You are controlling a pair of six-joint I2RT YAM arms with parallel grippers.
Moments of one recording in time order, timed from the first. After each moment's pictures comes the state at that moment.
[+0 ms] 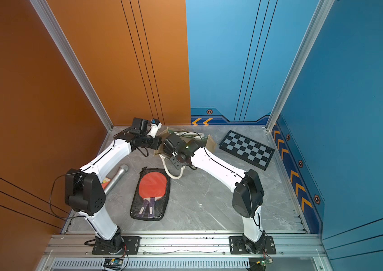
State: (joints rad) left arm -0.26 1.76 1.53 -0.60 0.21 0.01; right arm 0.84 1.91 1.82 -0.97 0.27 0.06
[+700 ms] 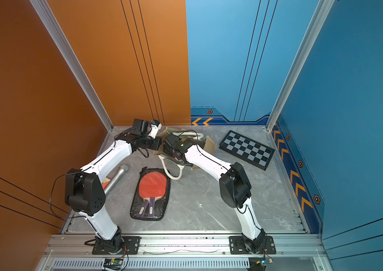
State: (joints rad) left arm -0.27 1.76 1.50 -0.57 0.18 0.01; right arm 0.79 2.10 1.92 -0.95 0.54 -0.05
